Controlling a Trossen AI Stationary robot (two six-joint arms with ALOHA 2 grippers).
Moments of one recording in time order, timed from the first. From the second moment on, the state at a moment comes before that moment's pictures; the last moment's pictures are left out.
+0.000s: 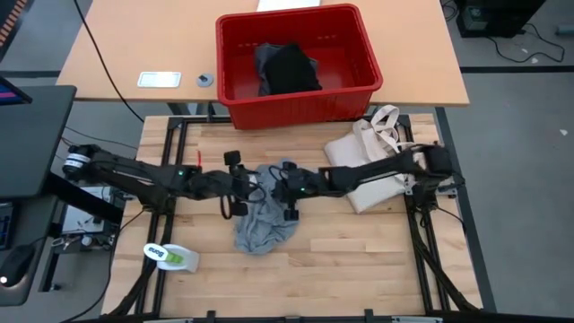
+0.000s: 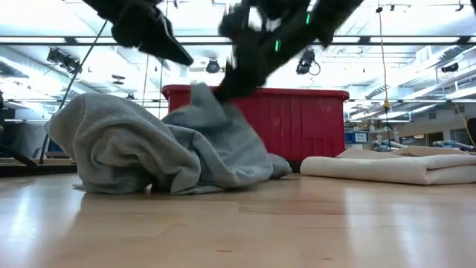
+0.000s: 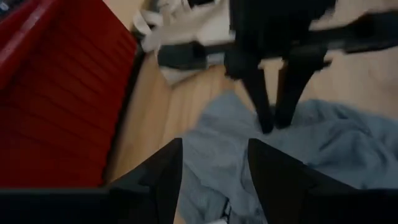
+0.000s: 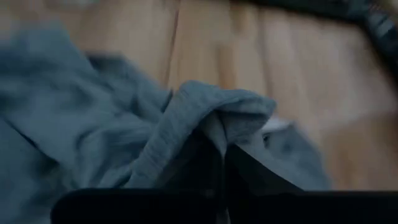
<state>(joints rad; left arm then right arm) -0.15 1.13 0.81 -0.25 -0.50 0.19 0.04 1.83 1.21 0.02 0.10 -0.13</state>
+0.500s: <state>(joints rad) -0.20 0.91 0.81 -0.29 -0.50 0.11 0.36 1.31 1.23 -0.70 0.38 0.23</state>
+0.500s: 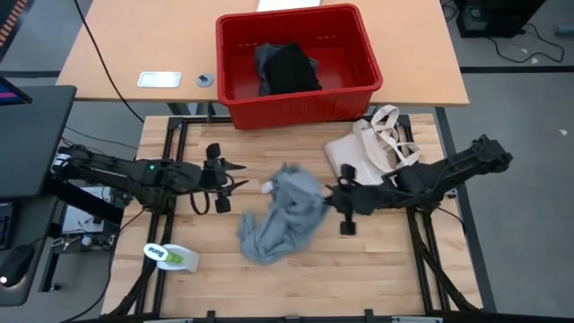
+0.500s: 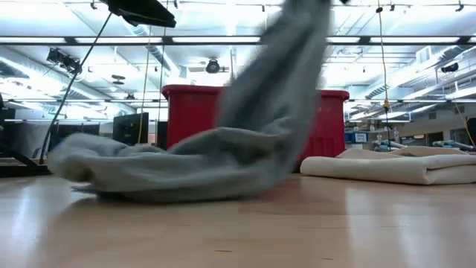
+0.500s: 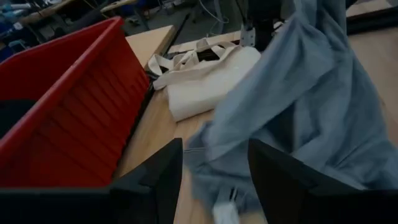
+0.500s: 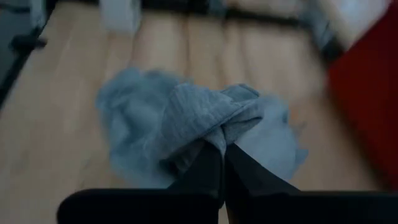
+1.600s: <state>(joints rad) 0.03 1.70 0.81 0.24 0.04 -0.15 0.41 1.36 0.93 -0.91 0.37 0.82</state>
